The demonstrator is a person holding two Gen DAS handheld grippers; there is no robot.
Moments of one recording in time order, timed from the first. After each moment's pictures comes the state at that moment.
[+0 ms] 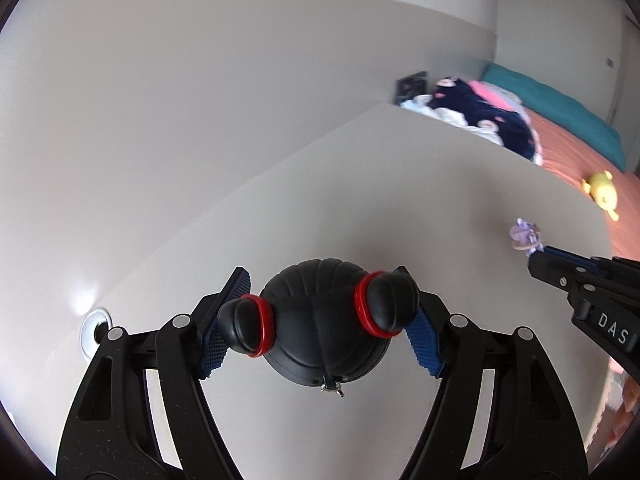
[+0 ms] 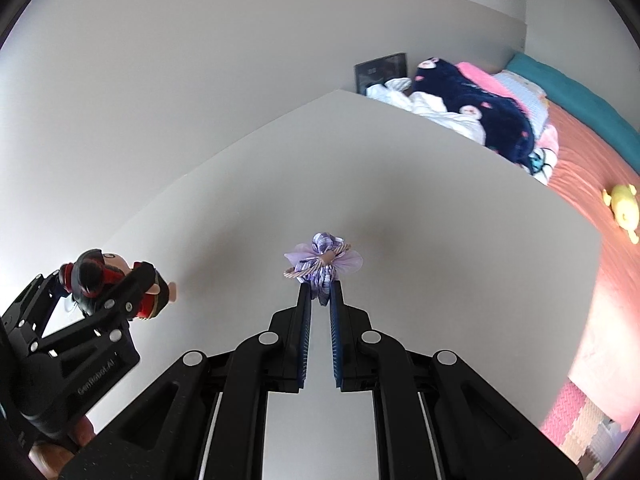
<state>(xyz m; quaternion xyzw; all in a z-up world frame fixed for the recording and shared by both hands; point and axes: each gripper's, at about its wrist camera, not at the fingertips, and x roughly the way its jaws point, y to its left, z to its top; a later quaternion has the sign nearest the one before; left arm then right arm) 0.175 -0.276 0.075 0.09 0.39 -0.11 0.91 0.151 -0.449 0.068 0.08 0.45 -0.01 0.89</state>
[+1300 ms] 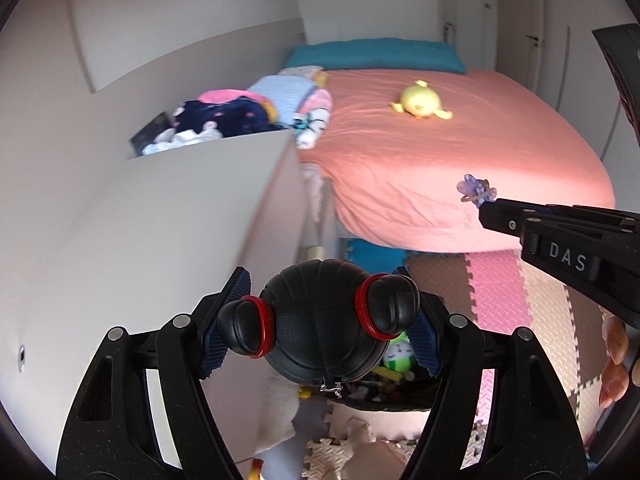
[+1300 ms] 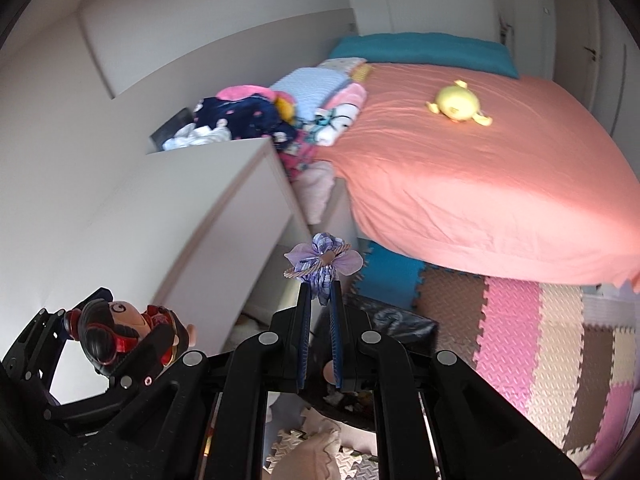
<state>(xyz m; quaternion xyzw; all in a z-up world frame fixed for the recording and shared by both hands) -0.091 -0.542 0.074 0.22 0.33 -0.35 0.85 -0.168 -0.702 0.066 0.21 0.38 -0.21 0.88</state>
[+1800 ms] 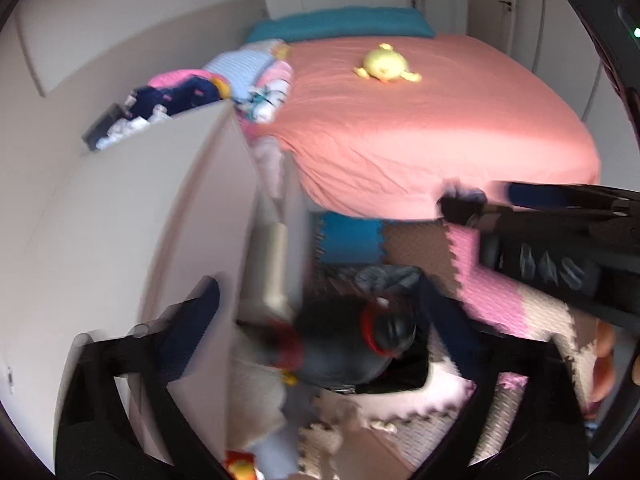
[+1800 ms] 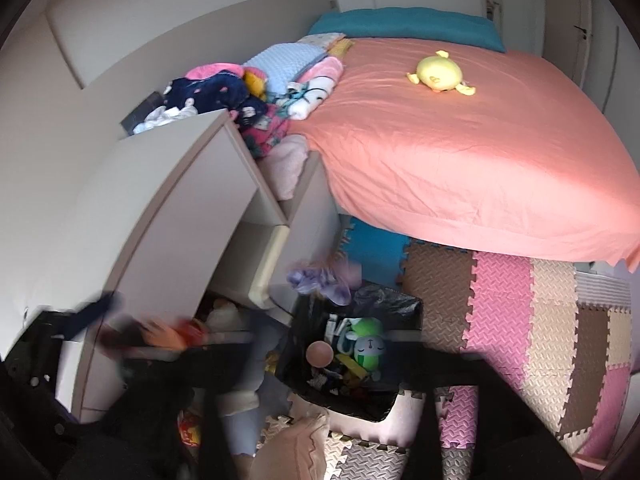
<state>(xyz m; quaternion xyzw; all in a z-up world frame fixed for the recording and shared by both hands) -0.106 -0.583 0.033 0.26 0.35 -0.37 0.82 -0.177 -0.734 0.026 0.22 0.41 -0.23 0.86</state>
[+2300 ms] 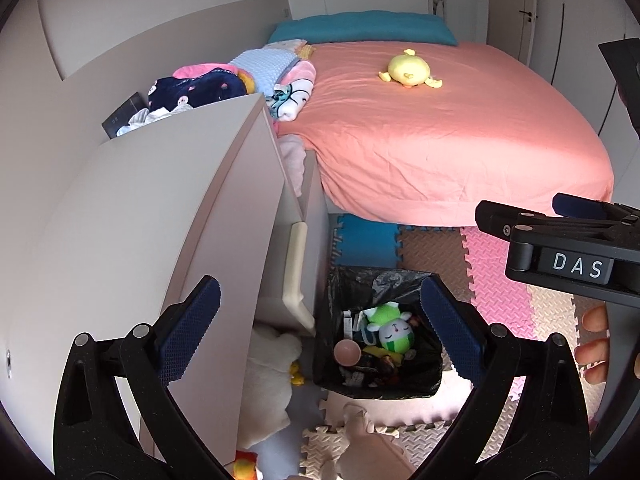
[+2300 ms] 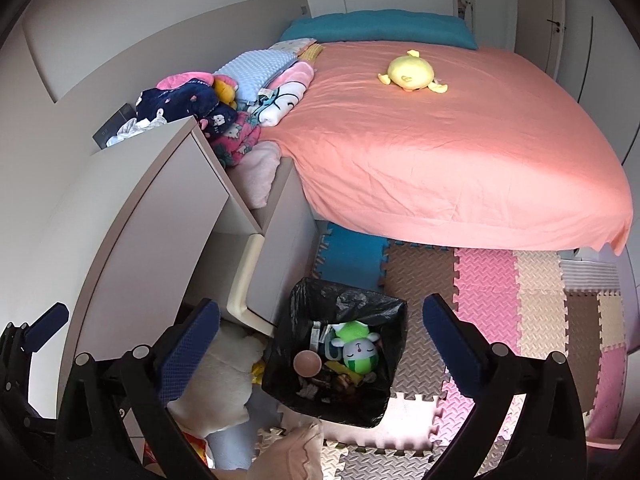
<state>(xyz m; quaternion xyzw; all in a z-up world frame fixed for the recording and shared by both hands) -0.089 -0.571 0.029 0.24 0.37 -0.36 0.82 -0.179 -0.741 0.011 0.22 0.40 -0.27 0.85</state>
